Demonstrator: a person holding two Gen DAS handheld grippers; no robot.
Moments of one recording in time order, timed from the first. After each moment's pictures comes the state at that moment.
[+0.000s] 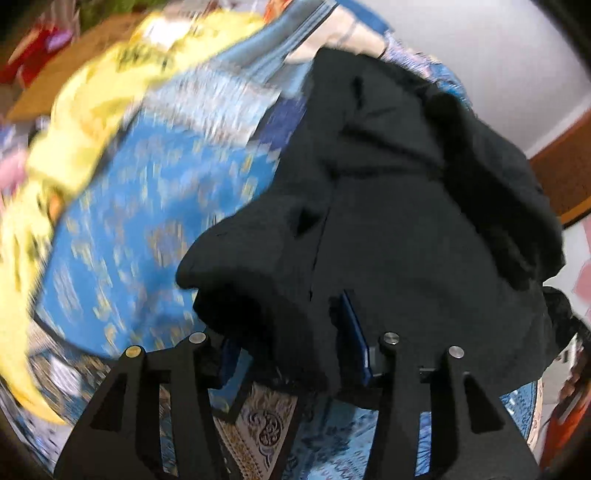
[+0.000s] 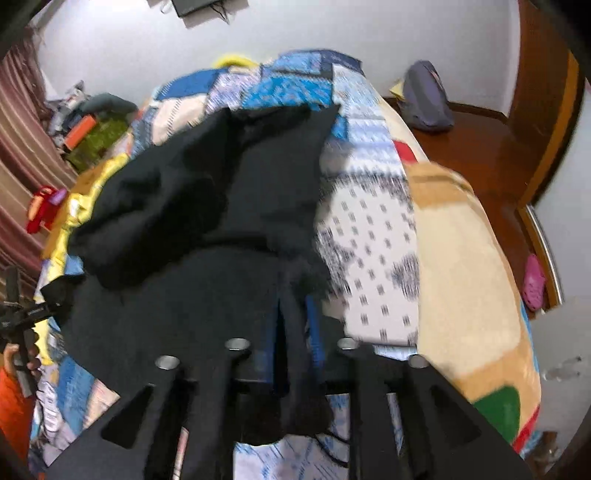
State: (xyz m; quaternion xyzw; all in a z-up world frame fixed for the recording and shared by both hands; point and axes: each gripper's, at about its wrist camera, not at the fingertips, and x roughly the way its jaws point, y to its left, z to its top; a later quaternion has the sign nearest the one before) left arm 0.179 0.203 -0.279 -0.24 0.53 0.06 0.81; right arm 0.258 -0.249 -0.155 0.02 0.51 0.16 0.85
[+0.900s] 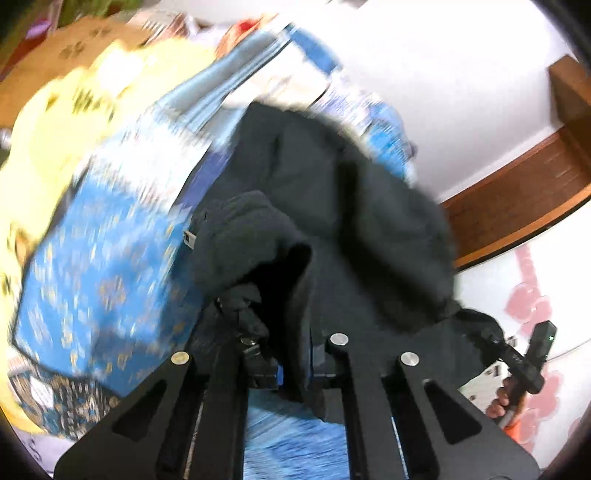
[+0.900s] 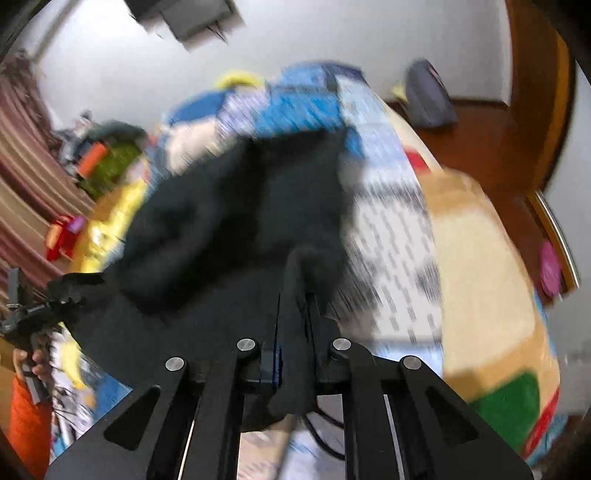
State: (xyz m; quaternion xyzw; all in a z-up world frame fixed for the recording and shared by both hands) left arm 0.196 0.205 -0.180 -0.31 0.44 -0.05 0.84; right arm 0.267 -0.240 -0.105 0.09 0.47 0.19 0.86
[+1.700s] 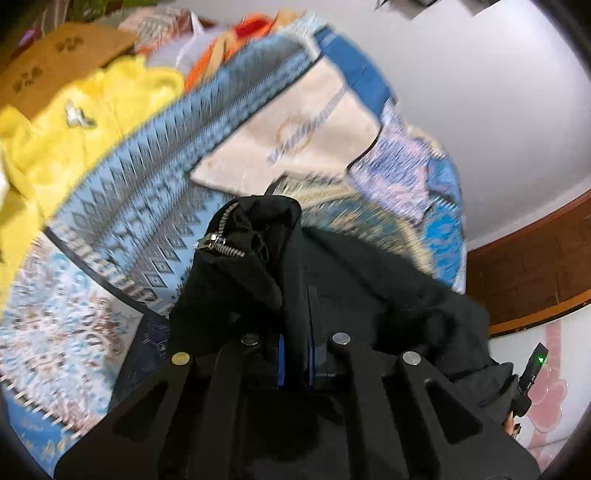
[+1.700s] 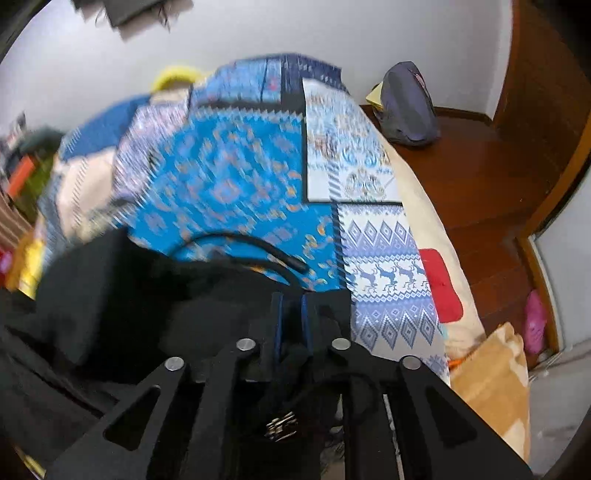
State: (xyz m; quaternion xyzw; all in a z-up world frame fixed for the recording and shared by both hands) left arm 0.453 0.243 -0.246 -0.34 0.47 0.04 0.82; right arm 0.522 -0.207 -0.198 0.02 0.50 0.09 0.86
